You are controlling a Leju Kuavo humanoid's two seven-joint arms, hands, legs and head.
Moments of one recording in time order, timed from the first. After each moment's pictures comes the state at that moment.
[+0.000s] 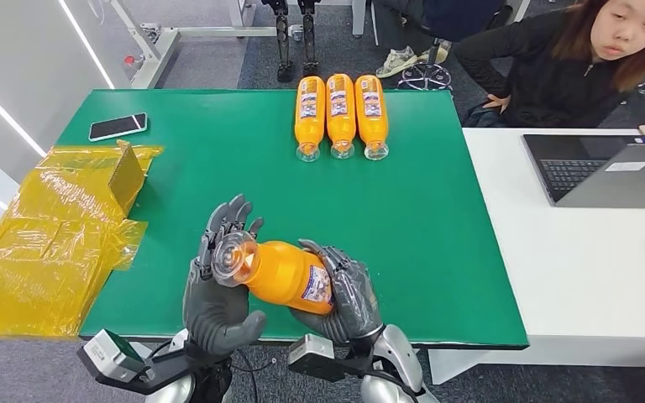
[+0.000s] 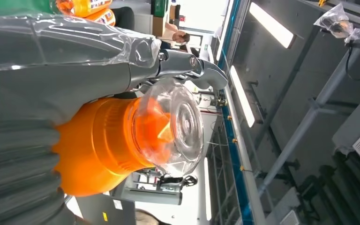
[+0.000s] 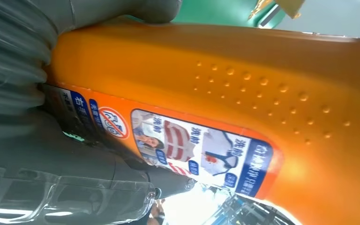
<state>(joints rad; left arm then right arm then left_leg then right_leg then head) 0.01 -0.24 -0.42 -1.35 -0.08 -0.31 -0.60 -0.20 0.06 0.64 -1.24 0.74 -0.46 -0.45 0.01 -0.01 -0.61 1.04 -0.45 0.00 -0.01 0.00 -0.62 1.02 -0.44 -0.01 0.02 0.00</state>
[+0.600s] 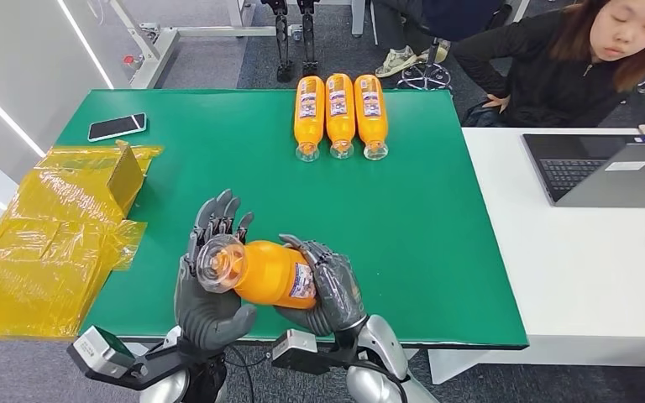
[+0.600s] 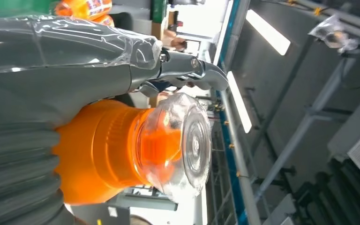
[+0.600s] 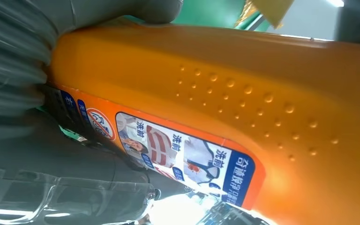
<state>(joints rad) -0.01 -0.21 -0.42 -1.35 -0.06 -0.29 -0.62 -0.27 0.10 0.72 -1.15 0.71 -0.45 -0.47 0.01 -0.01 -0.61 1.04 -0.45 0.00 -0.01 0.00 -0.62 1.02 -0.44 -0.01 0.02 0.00</state>
